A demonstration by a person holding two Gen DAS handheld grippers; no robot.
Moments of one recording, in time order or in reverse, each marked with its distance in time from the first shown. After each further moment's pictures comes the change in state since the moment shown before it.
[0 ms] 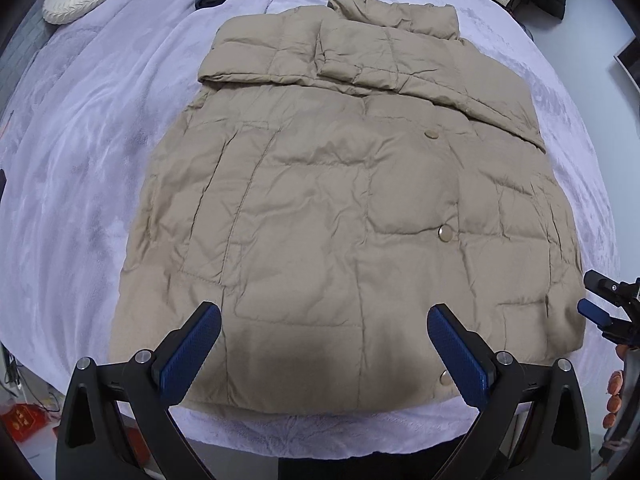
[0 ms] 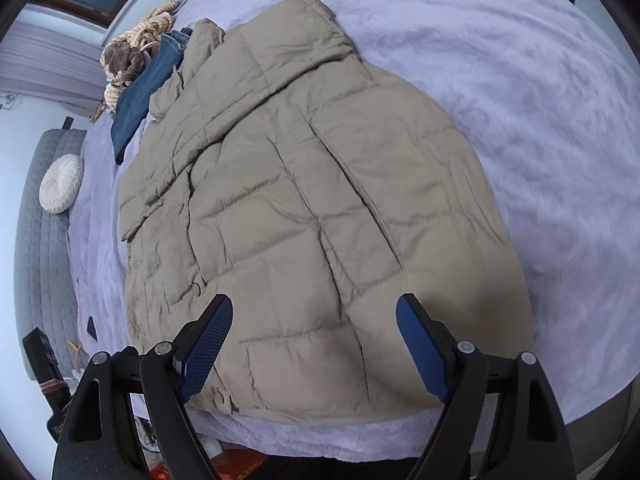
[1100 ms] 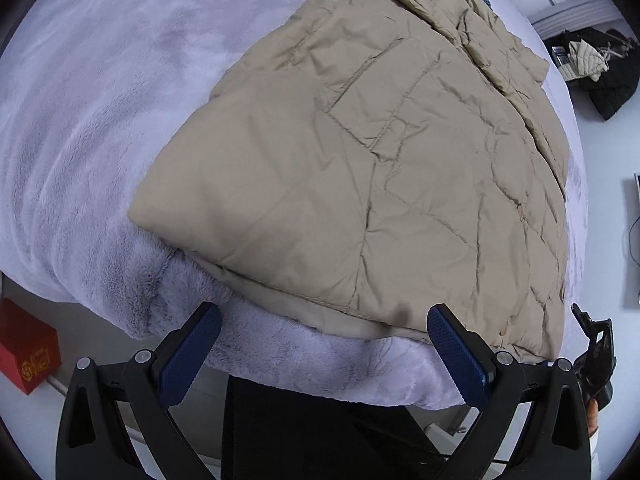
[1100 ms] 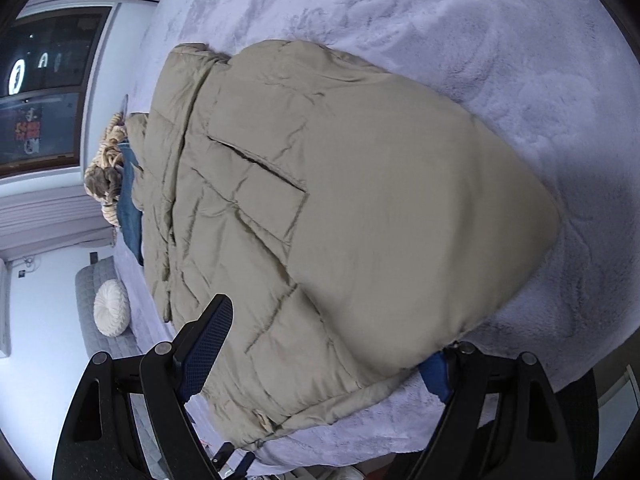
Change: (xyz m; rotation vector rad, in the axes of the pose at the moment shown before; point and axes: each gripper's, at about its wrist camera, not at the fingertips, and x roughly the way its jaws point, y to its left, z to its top) left arm 0.037 0.132 -0.096 -0.411 0.125 -0.211; right arm 0.029 -0.068 -0.048 0.468 -0.095 0.262
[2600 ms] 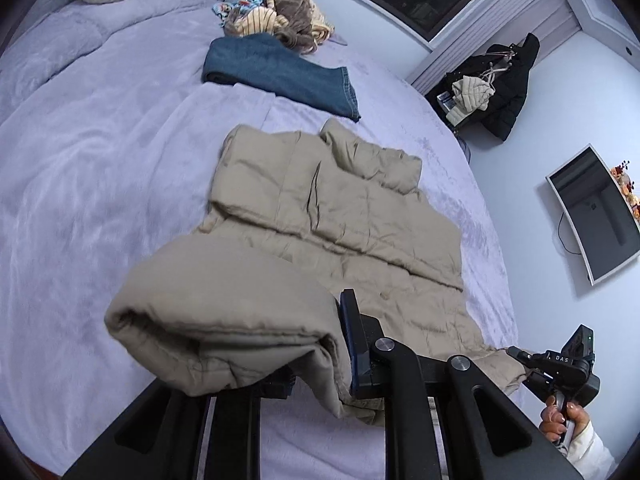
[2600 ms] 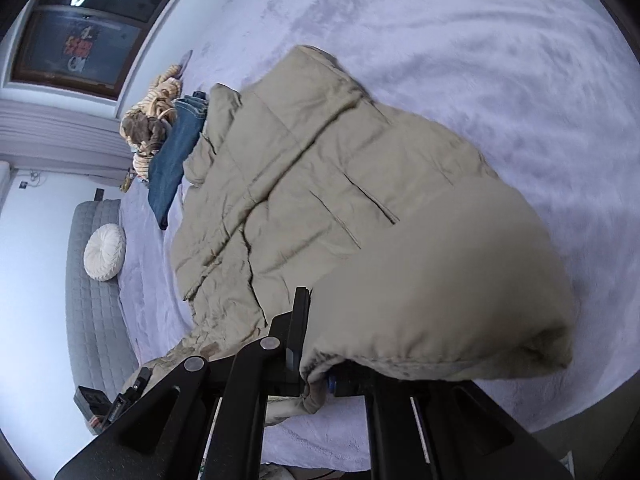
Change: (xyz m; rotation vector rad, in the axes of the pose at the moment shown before) left arm -0.112 -0.101 0.131 0.288 -0.392 -0.246; right arm -0.035 0.133 0.037 -0.368 -0.022 -0.046
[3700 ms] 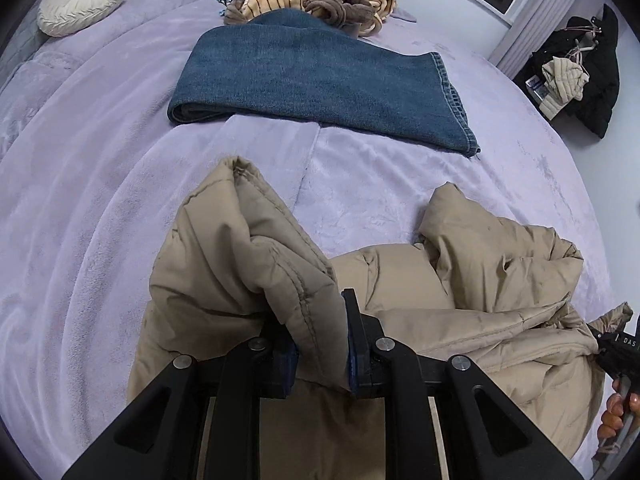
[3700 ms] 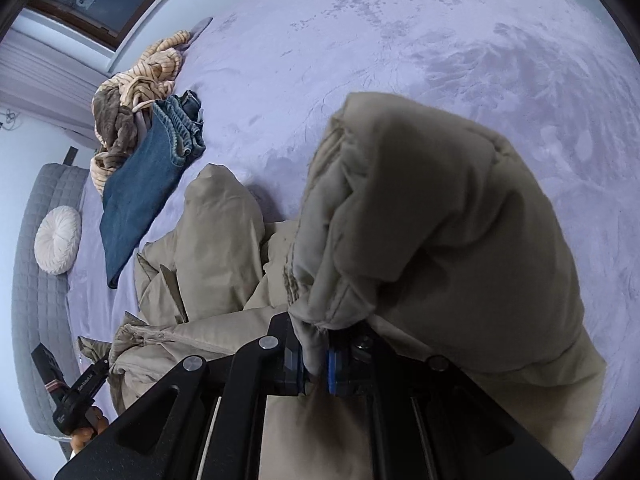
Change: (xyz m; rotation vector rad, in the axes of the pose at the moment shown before) left arm 0.266 0.026 0.206 0.015 0.065 0.324; right arm 0.229 0.104 0.254 -0.212 0.057 -0.125
